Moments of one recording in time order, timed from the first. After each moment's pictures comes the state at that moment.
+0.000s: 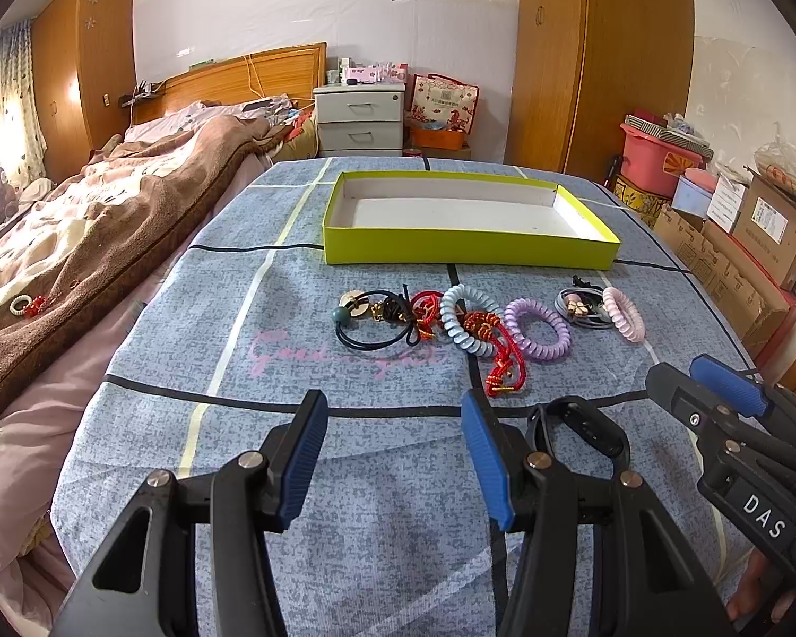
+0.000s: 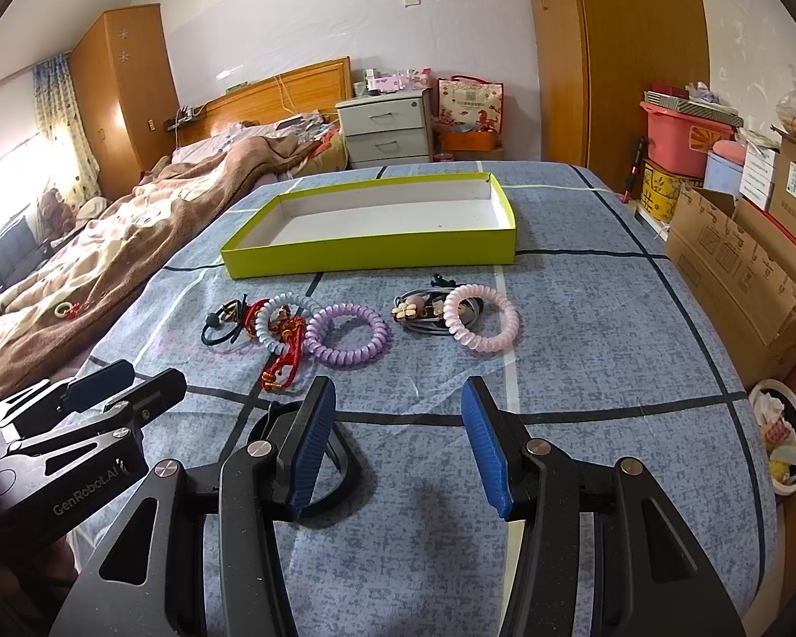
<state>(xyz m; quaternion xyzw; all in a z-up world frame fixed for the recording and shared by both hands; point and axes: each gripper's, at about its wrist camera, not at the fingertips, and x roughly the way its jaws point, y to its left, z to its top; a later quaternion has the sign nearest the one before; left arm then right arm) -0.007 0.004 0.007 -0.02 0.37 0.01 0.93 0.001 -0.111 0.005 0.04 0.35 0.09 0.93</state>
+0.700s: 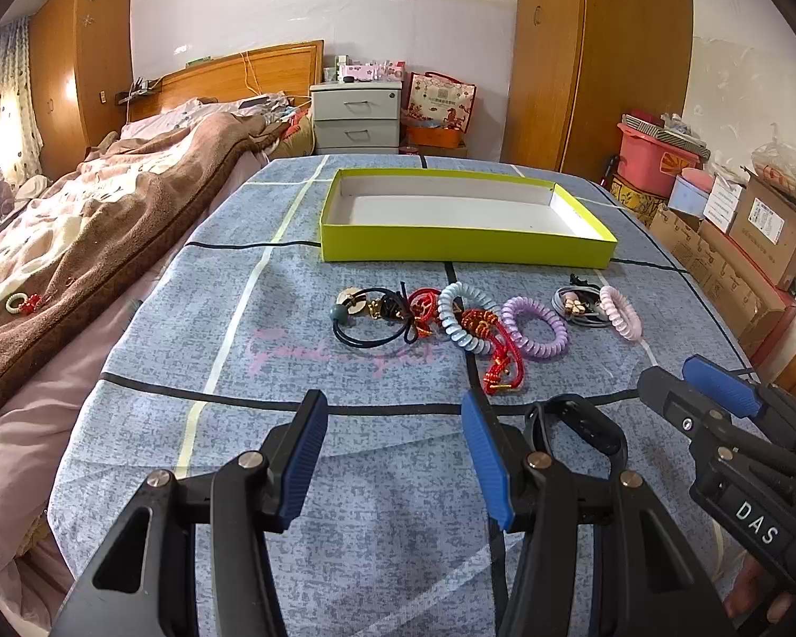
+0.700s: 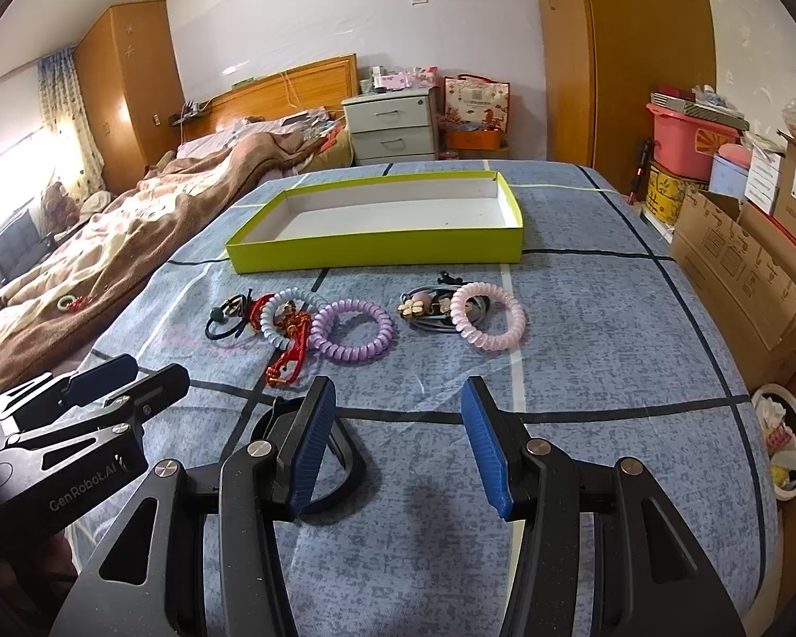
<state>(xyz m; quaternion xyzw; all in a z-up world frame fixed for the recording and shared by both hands) -0.005 0.004 0.005 -0.03 0.37 0.01 0.93 0.000 -0.106 0.004 0.03 0.35 0.10 0.93</state>
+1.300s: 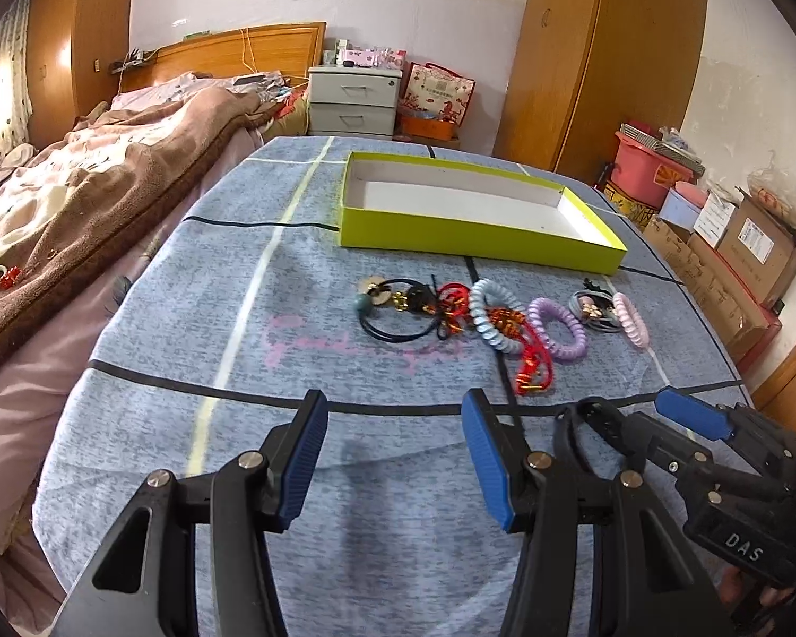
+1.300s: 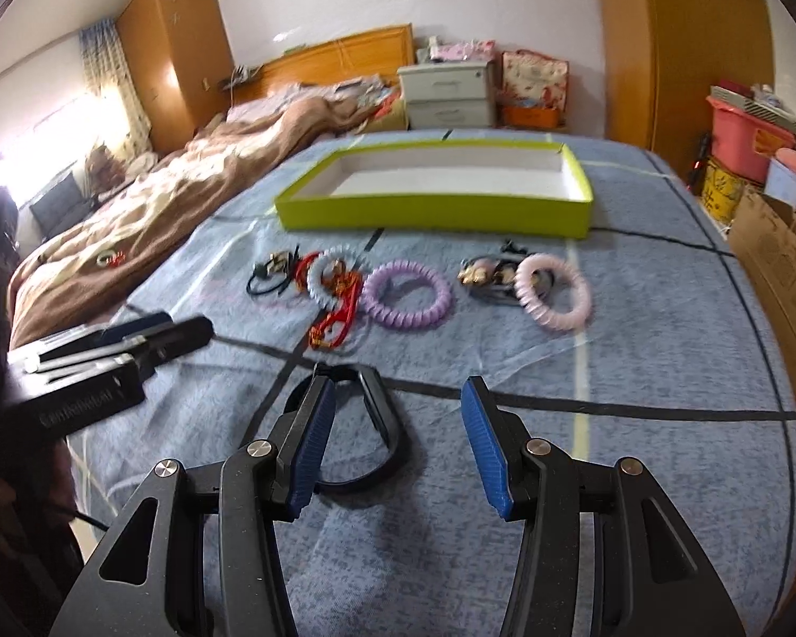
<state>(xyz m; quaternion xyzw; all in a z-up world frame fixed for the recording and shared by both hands) 0.001 0.039 -0.004 -0.07 0.39 -0.02 0.92 0.014 -0.093 -0.010 0.00 0.39 0.18 0.90</state>
